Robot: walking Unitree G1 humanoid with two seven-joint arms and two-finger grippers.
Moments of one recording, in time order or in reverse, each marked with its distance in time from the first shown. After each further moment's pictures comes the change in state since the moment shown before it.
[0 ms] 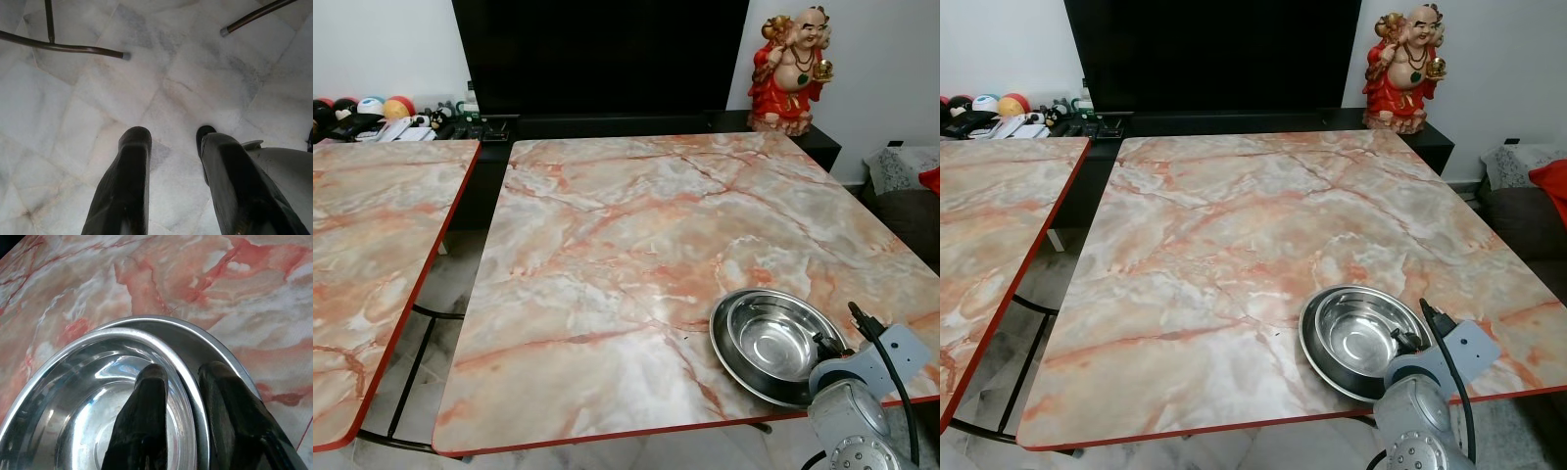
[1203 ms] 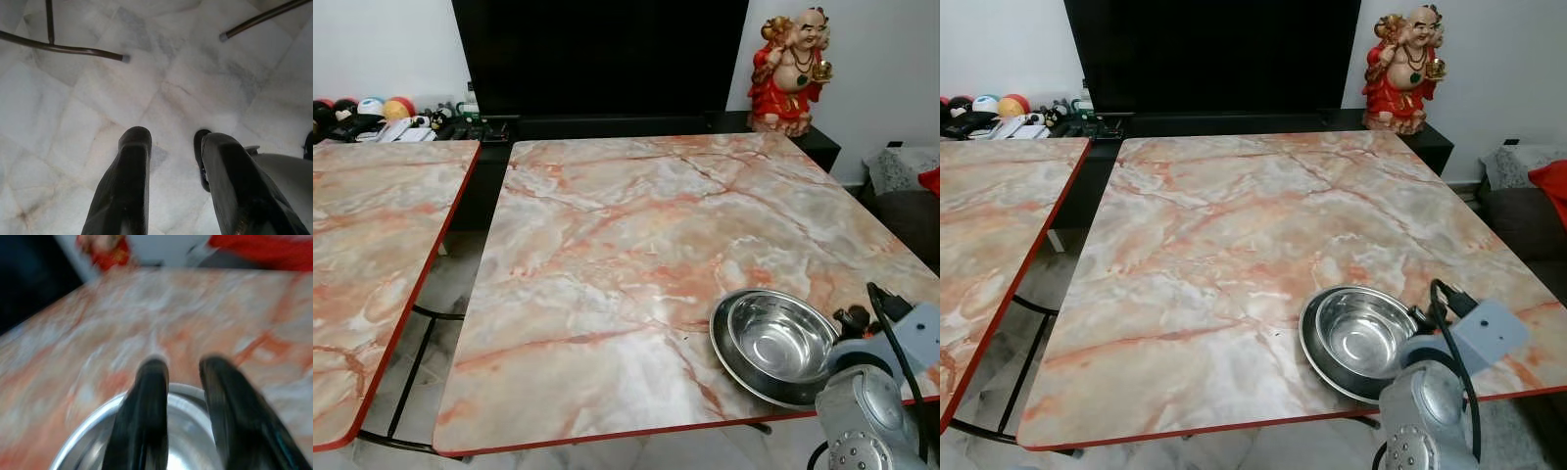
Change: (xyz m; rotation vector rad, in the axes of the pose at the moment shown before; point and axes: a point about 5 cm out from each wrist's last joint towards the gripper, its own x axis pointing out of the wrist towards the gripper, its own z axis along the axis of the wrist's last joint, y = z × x) left arm 0.002 -0.001 0.004 -0.028 -0.013 0.004; right arm -0.010 0.015 0.028 -0.133 -0.302 0.133
